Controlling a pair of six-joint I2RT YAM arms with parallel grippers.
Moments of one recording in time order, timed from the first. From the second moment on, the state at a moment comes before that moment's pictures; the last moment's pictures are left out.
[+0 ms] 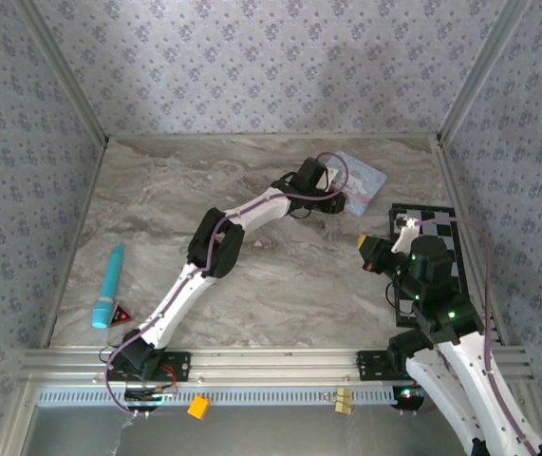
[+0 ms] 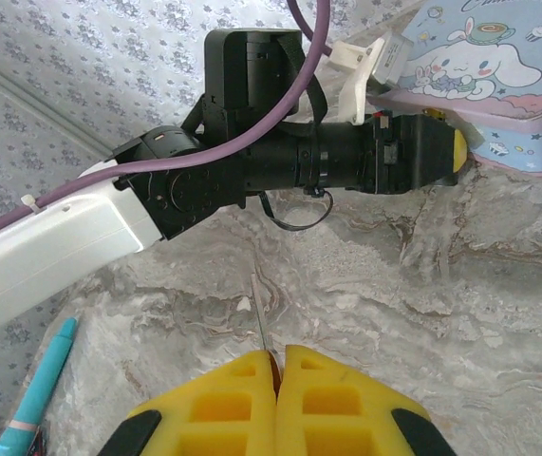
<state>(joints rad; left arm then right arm) -0.77 2.67 2.31 -0.35 0.35 -0.40 0.32 0.50 0.65 -0.54 -0.17 0.61</state>
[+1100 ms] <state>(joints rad) -0.61 1.85 0.93 0.15 0.18 -0.60 0.36 0.69 0.62 -0.43 -0.24 0.61</state>
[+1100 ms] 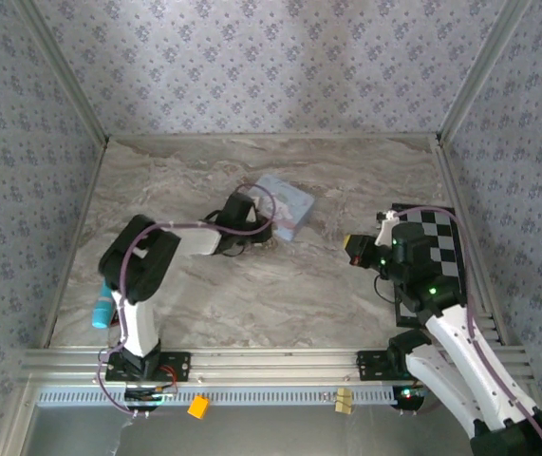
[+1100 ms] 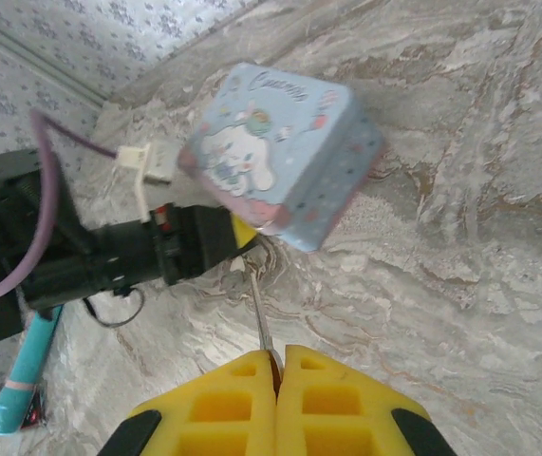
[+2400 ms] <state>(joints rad) -0.78 1.70 0.52 0.61 0.06 -0.85 0.52 0.84 0.65 -0.36 -0.16 0.63</state>
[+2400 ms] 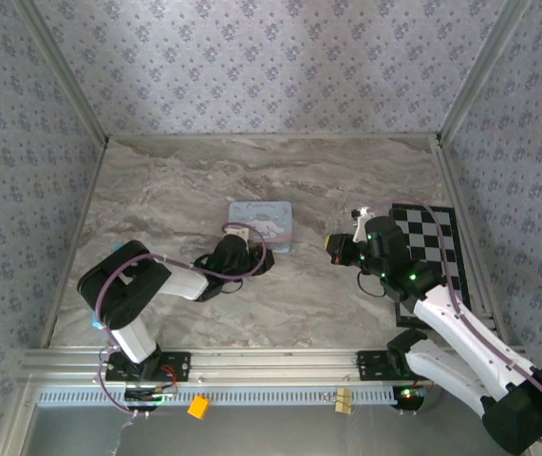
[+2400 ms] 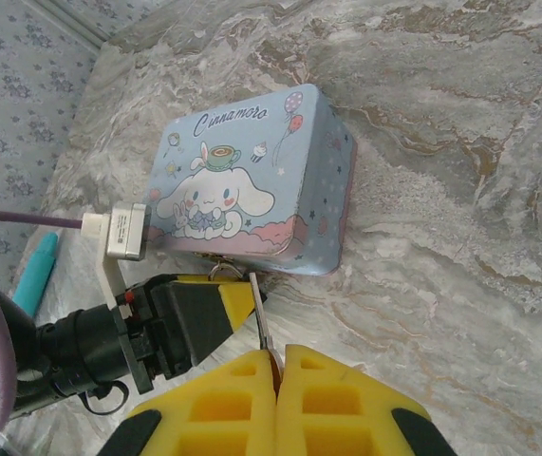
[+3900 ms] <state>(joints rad) -0.77 1.77 0.44 0.90 0.03 -0.83 0.57 0.84 0.63 -0.35 -0.15 0.66</state>
